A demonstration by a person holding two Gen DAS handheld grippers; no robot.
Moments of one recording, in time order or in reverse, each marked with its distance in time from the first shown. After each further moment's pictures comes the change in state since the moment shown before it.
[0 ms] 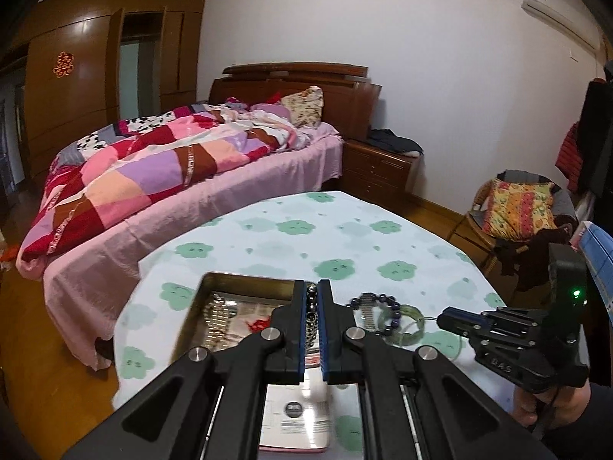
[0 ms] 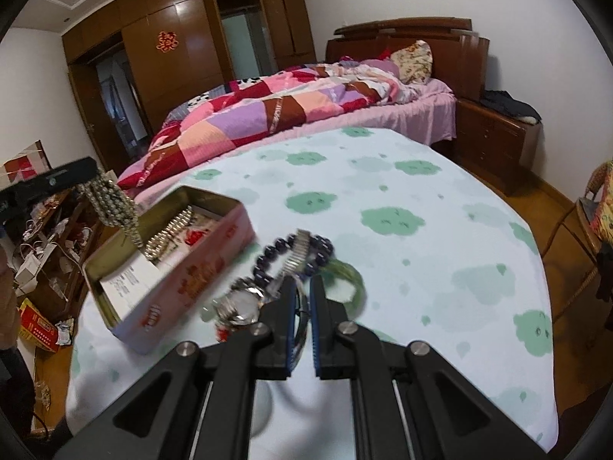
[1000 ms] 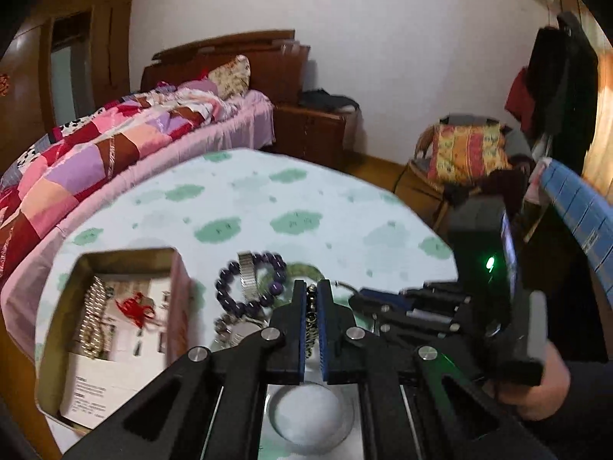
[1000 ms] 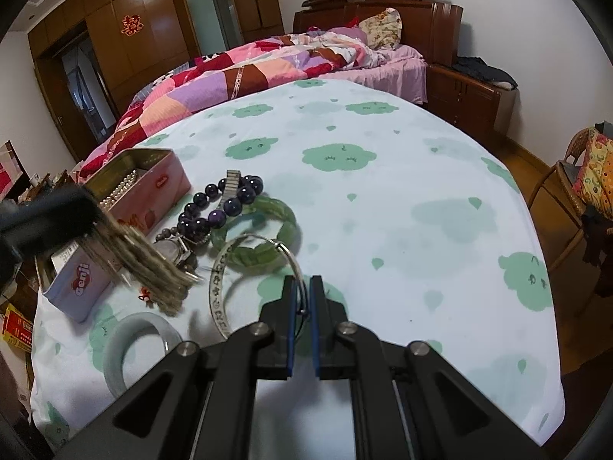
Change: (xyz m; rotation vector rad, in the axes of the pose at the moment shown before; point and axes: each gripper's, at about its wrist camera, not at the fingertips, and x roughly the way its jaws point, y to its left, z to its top) left arm 0.040 -0.107 -0.032 0.144 0.112 -0.186; right arm 0.020 -0.043 -0.038 0.066 0.106 -0.101
